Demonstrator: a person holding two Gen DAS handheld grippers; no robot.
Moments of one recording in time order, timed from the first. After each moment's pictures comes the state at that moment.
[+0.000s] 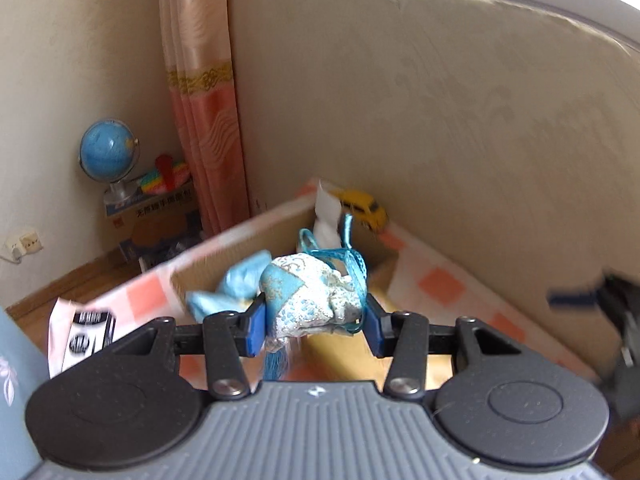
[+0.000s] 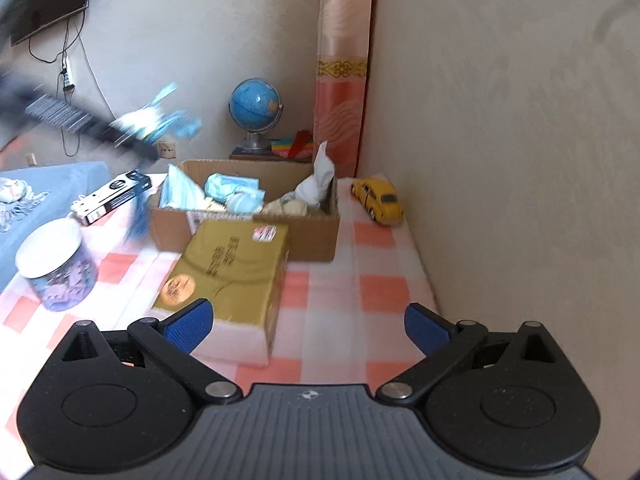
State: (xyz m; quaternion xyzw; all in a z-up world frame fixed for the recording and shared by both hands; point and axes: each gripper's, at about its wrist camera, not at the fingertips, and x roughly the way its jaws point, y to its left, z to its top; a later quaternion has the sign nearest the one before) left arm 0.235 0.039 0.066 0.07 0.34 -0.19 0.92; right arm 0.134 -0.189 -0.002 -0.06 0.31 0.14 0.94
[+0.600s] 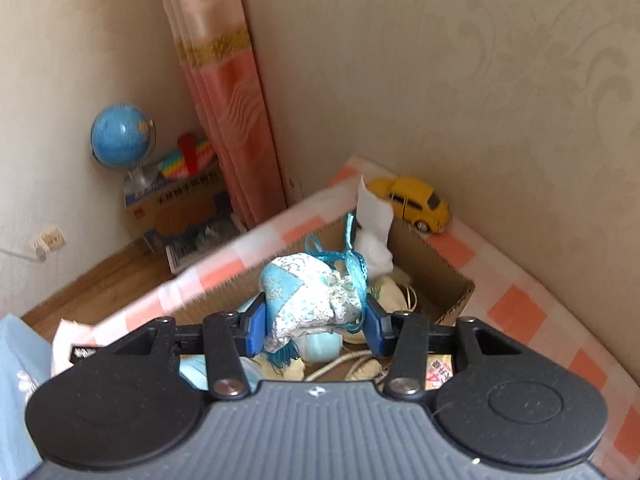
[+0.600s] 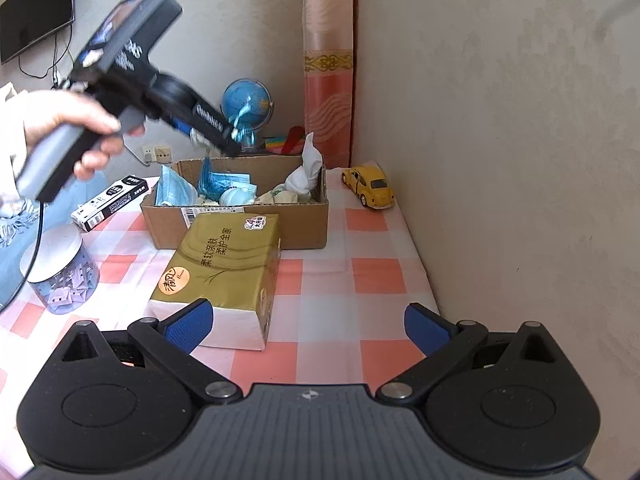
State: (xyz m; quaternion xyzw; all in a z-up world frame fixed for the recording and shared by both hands) left arm 0.326 -0.008 0.023 0.11 0.38 -0.12 0.91; right arm 0.133 -0.204 -0.004 -0.03 0.32 0.13 0.94
